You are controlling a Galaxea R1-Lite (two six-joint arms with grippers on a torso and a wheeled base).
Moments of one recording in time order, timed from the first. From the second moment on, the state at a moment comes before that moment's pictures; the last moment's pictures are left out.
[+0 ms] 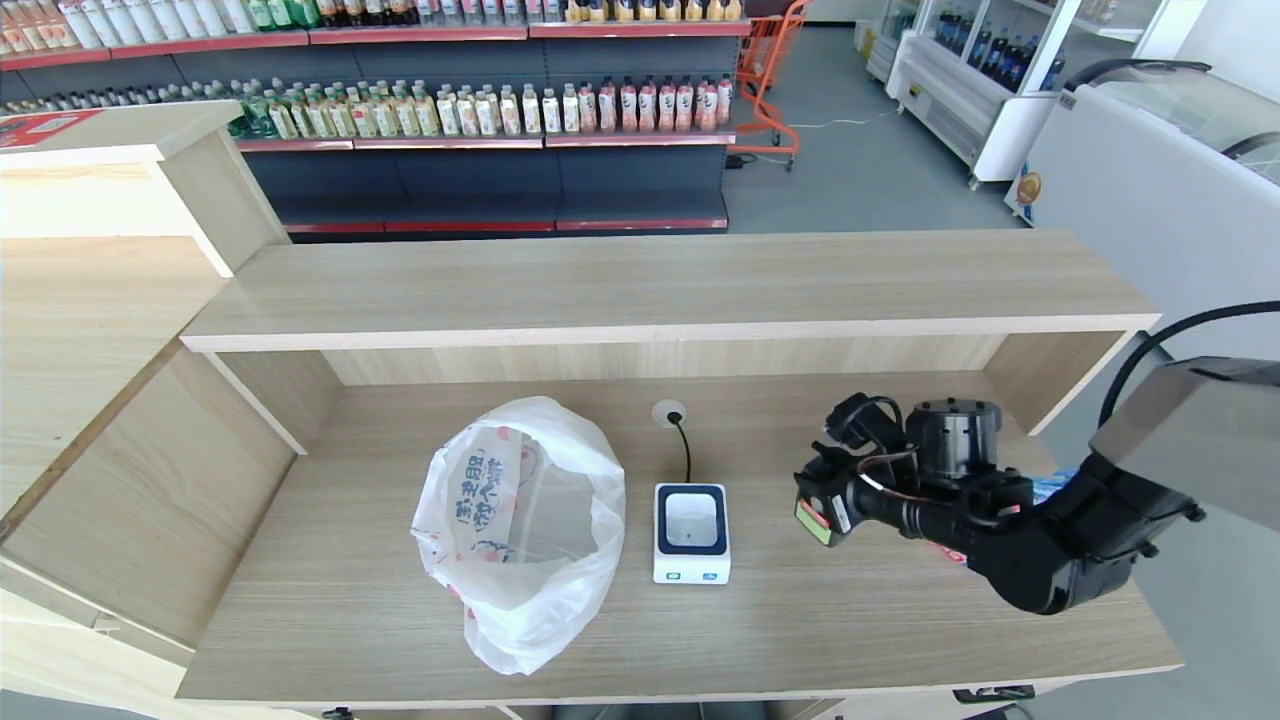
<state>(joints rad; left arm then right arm) 0.00 0.00 0.00 0.00 -0.02 0.00 0.29 2.14 -0.77 -1.00 0.16 -0.32</state>
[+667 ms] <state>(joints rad) 0.00 0.00 0.00 0.00 -0.02 0.00 0.16 1.66 -0.39 -1.05 0.60 -1.20</state>
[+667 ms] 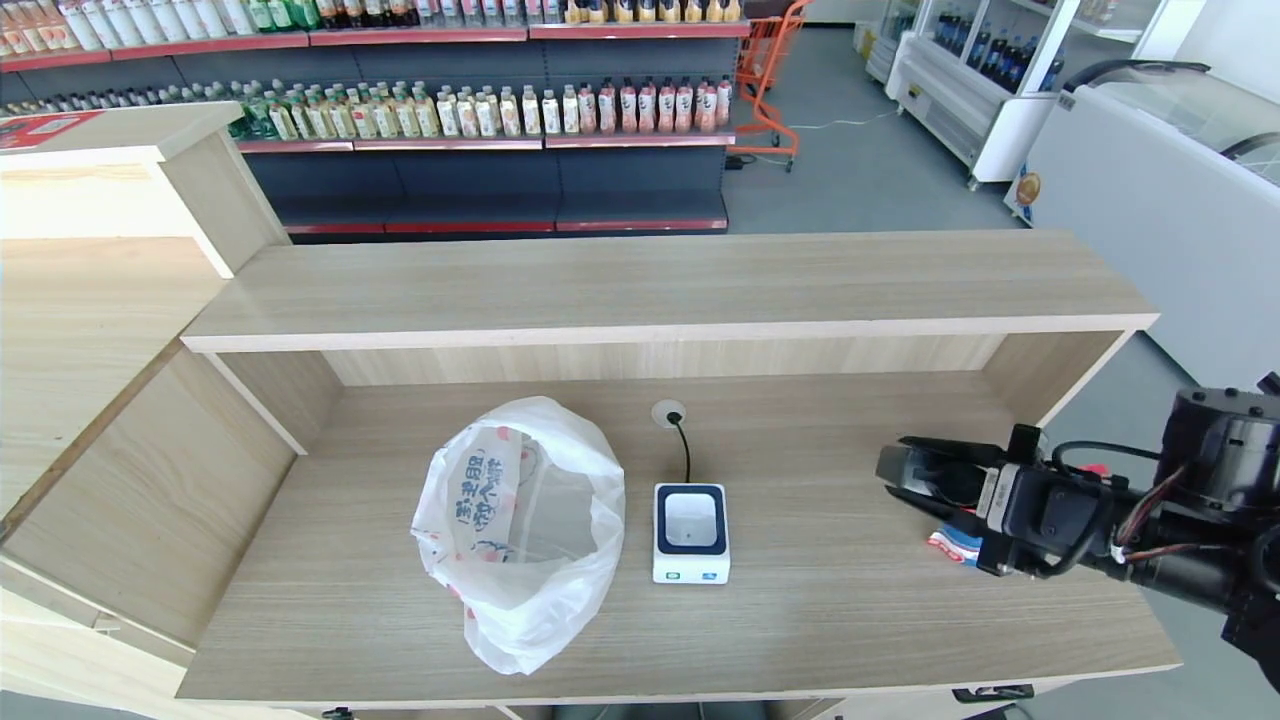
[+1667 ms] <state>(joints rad) 0.00 0.00 0.00 0.00 -0.02 0.00 0.57 1.86 -0.51 -0.66 0.98 -2.46</state>
